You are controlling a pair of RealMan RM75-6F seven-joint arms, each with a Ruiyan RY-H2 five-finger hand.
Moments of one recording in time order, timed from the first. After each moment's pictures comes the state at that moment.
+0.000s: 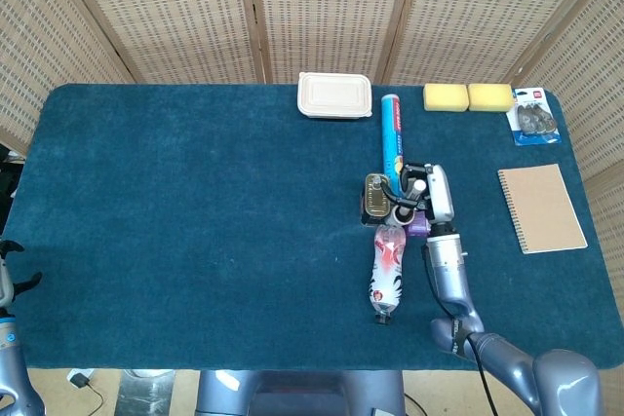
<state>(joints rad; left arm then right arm) -0.15 -1.69 -0.26 -0.74 1.15 1.25 -0.05 0.67 -1.89 0.36 -0.82 -1.35 1.28 0.88</state>
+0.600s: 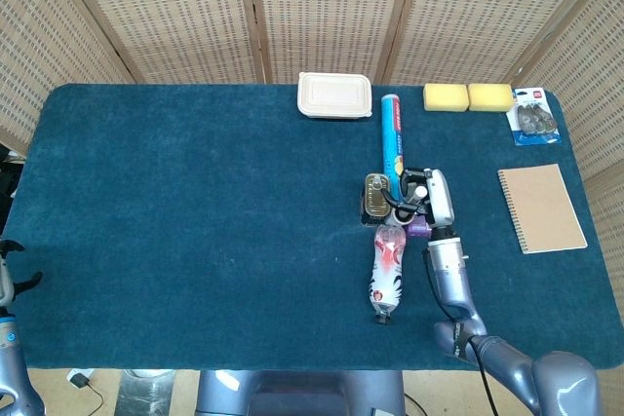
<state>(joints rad) -0.15 -1.69 -0.26 -0.74 1.15 1.25 -0.05 0.65 -1.89 0.33 -0.80 -1.37 1.28 0.89</state>
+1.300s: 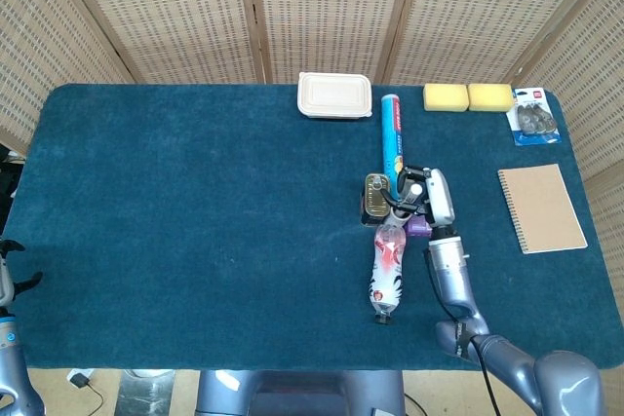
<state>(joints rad) -0.15 -1.69 -0.26 -0.74 1.15 1.25 -0.06 0.66 -1.88 0.33 -0.81 -1.37 1.26 0.88</state>
